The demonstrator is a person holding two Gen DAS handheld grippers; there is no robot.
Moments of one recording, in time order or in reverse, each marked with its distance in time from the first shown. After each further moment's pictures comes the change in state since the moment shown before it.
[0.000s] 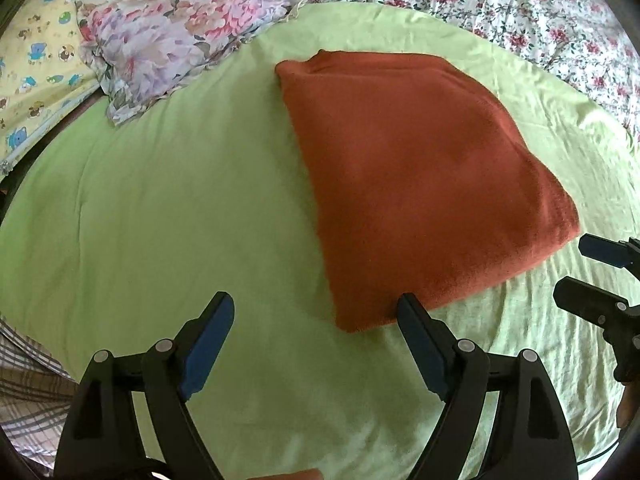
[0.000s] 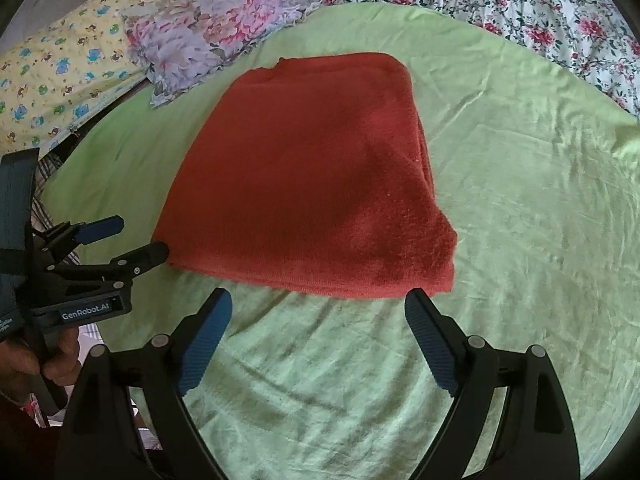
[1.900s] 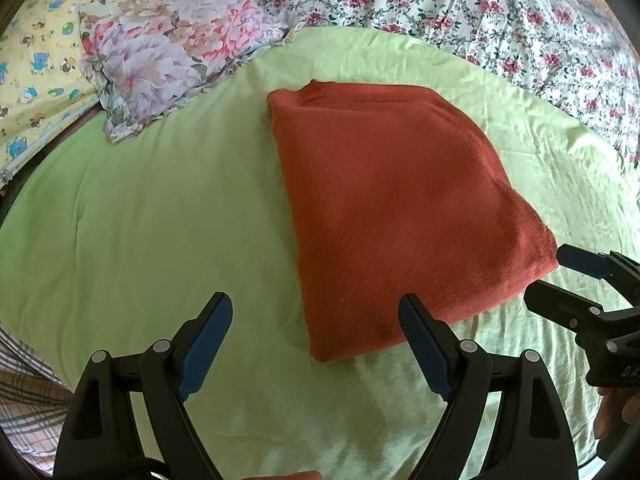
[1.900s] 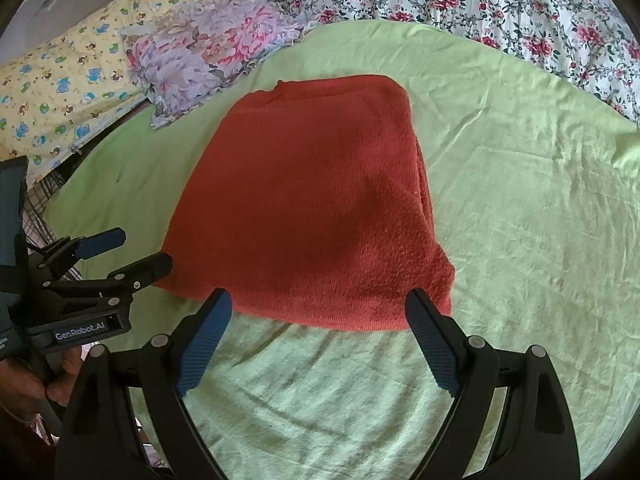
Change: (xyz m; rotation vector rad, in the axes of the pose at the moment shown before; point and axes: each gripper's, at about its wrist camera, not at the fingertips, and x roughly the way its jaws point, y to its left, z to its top) left arm -0.016 -0.007 0.012 -0.033 -0.072 -0.036; right arm -0.004 -0.004 0.013 0.013 -0.064 0.010
